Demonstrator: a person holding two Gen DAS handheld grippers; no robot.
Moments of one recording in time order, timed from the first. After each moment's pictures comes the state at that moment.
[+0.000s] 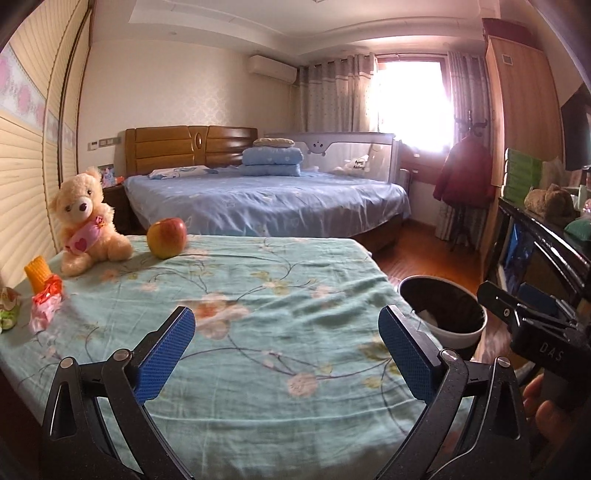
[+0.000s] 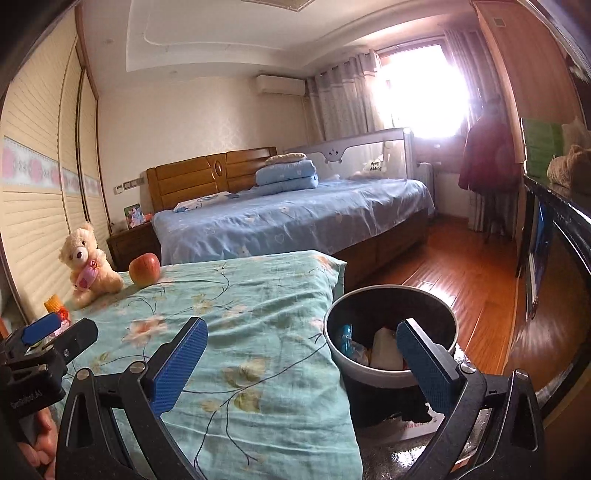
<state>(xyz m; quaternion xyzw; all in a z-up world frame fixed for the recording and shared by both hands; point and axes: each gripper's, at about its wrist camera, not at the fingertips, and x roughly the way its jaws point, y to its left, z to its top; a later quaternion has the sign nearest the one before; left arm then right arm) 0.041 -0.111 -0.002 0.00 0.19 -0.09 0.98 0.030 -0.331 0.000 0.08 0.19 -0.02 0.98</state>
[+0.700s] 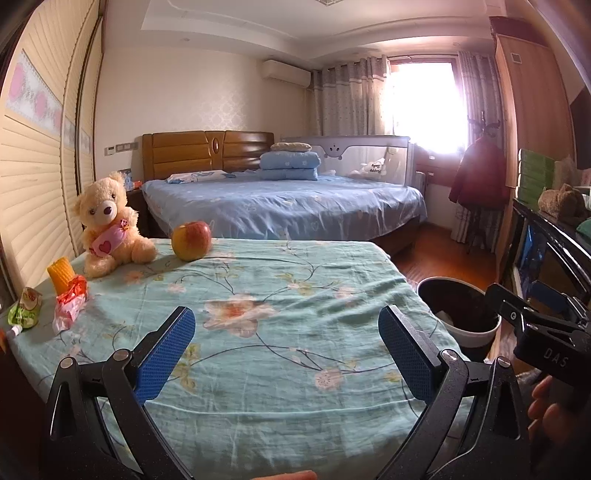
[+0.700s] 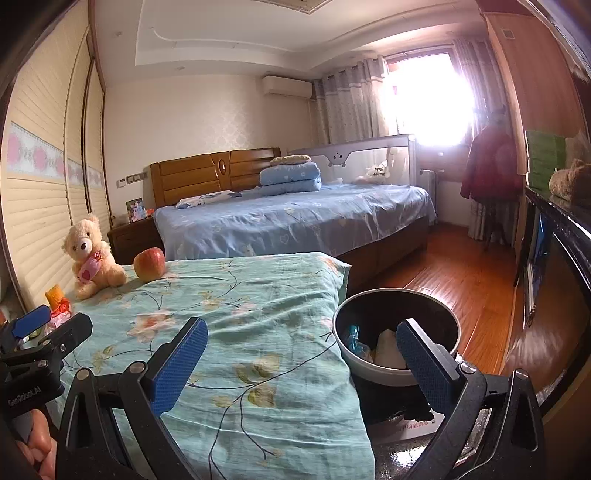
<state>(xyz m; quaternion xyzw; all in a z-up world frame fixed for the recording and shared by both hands) 0.028 -0.096 0.004 0.00 0.18 -0.05 0.98 0.020 -0.311 0.003 0.06 0.19 -0.02 0.98</state>
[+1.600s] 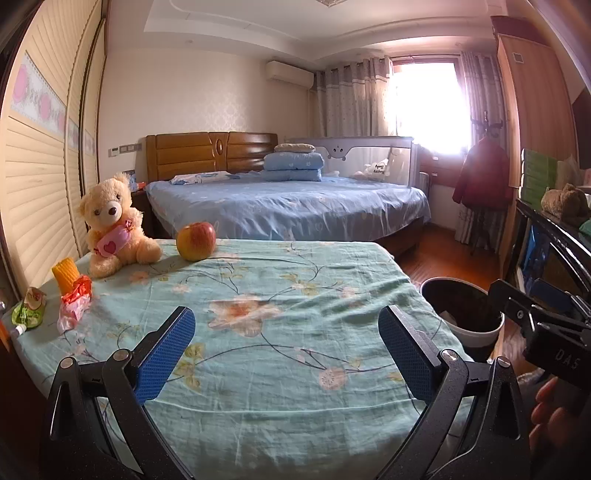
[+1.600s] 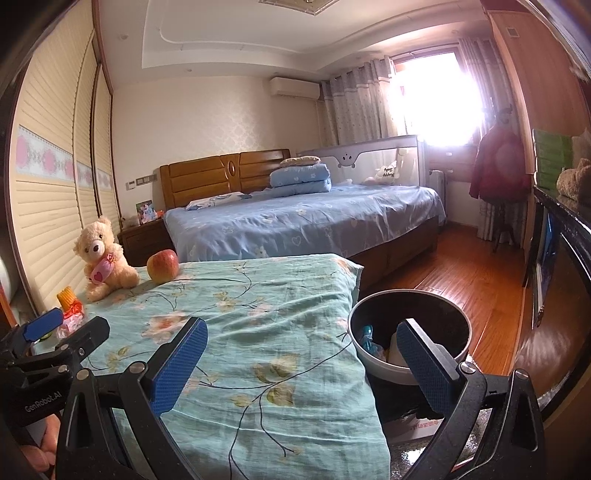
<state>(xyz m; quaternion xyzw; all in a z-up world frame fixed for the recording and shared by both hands) 0.027 -0.094 0.005 0.01 0.18 -0.04 0.98 0.016 -0.306 0.010 0.07 0.18 0.00 0.98</state>
